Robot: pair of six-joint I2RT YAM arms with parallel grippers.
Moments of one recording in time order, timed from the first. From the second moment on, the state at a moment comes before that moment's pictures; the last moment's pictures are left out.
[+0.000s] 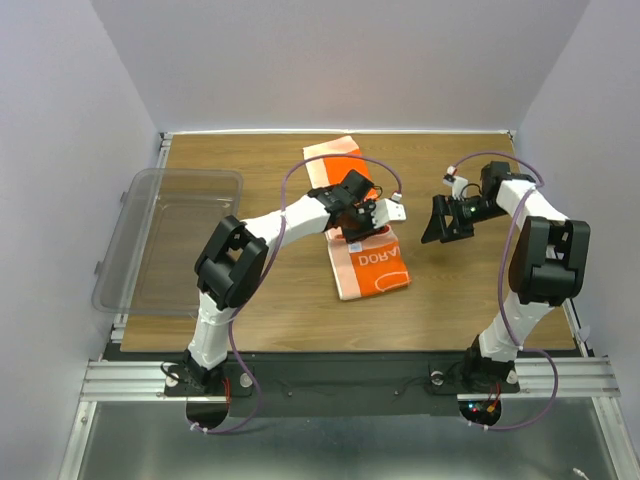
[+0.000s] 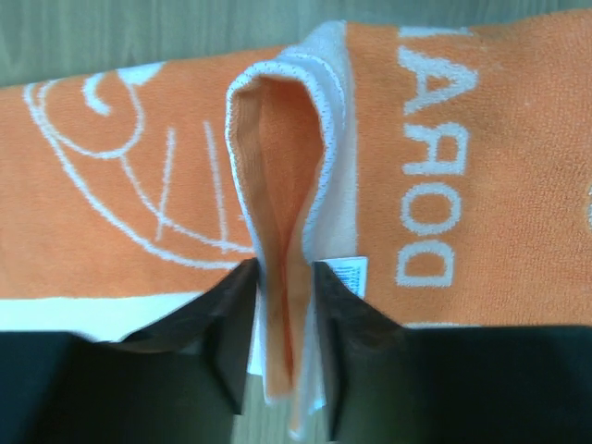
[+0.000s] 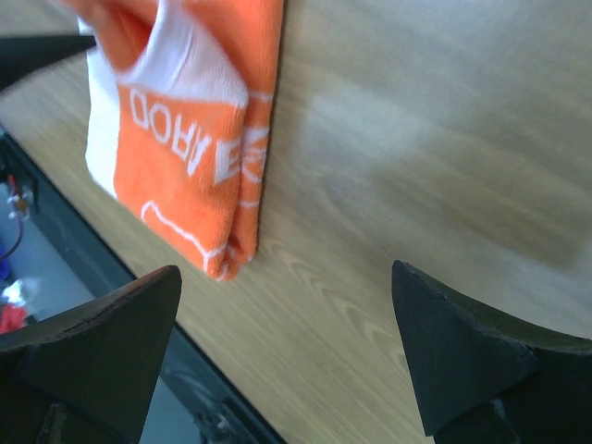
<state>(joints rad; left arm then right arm) -0.78 2.04 1.58 -0.47 0.25 0.62 -0.15 1.82 1.33 -0.96 -0.77 -0.38</state>
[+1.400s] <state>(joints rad) -1.00 1.29 0.80 -0.29 0.15 0.57 0.19 1.71 1.13 -0.99 -0.83 -0.34</state>
